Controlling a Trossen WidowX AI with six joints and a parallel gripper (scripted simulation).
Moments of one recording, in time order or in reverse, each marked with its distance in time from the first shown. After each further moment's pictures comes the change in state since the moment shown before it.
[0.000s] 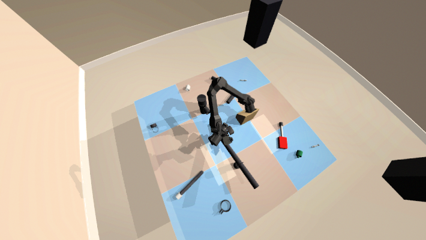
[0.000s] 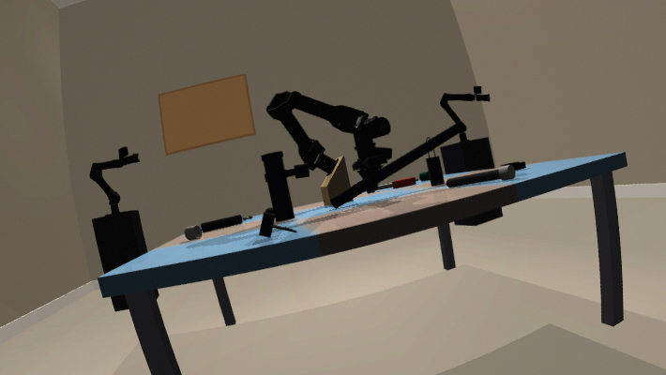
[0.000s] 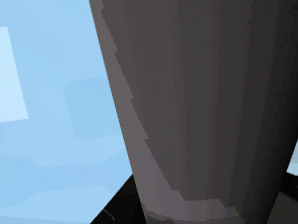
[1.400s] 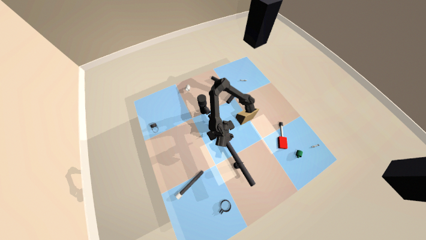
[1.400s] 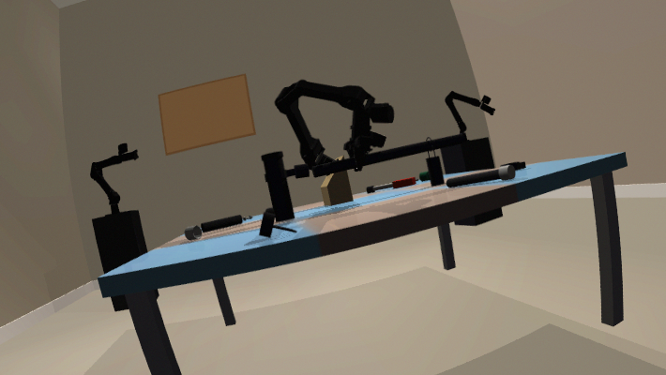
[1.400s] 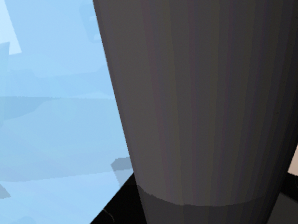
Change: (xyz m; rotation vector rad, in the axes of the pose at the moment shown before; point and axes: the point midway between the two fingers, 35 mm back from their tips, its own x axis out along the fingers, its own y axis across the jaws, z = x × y) arm -0.067 0.004 -0.029 0.003 0.280 0.021
